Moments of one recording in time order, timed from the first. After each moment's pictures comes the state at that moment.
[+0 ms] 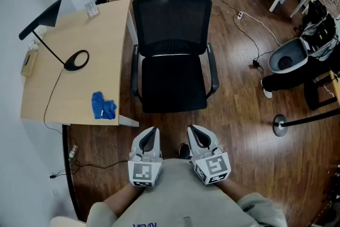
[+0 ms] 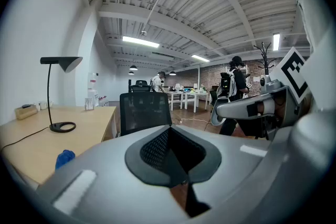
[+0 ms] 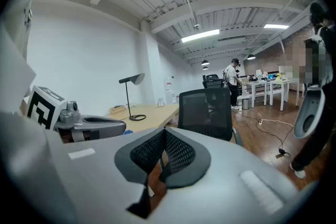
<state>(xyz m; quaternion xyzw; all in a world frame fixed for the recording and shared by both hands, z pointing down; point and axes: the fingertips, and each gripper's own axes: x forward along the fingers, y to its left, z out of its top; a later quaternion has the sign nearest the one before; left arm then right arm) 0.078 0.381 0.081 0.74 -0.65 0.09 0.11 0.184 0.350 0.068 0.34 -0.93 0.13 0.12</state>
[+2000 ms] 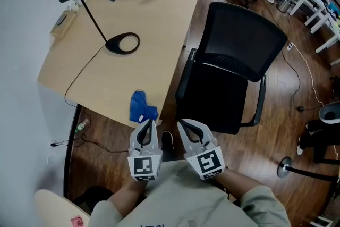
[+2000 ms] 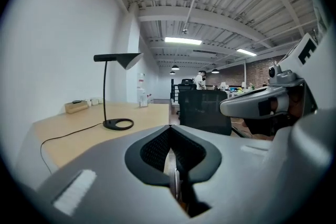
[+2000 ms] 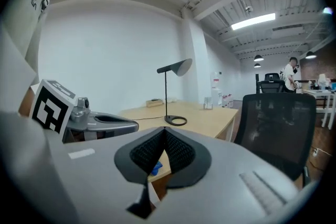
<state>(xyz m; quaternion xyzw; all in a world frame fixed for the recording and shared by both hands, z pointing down) -0.178 0.354 0.111 0.56 -0.81 0.07 0.13 -0.100 0.305 0.087 0.10 -0.98 0.05 0.15</state>
